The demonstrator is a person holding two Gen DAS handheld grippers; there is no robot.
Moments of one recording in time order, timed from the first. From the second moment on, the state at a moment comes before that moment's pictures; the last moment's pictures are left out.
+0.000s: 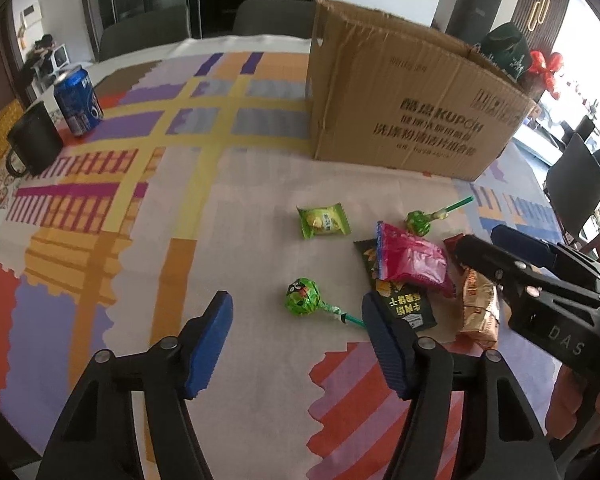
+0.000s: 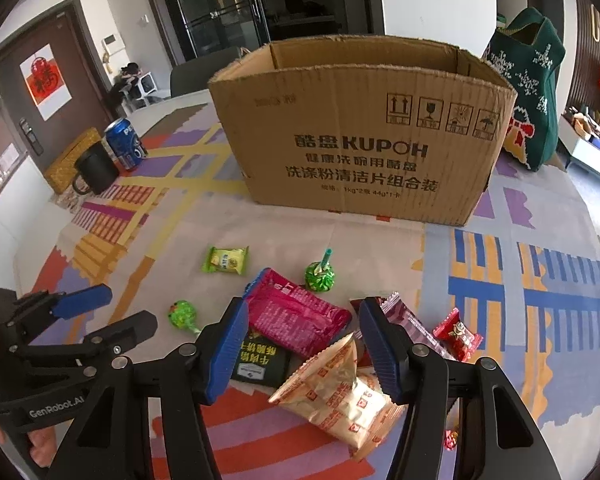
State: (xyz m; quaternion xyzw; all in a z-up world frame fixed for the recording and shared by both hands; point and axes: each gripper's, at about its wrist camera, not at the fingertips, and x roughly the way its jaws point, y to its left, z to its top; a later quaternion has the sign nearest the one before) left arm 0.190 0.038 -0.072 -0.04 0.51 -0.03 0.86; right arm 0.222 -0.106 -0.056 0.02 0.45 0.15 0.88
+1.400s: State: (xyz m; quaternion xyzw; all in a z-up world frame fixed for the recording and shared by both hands) left arm 0.231 0.028 -0.098 -0.05 0.53 -0.07 0.85; right arm 0.288 -0.081 -0.110 -0.01 0.50 0.15 0.85
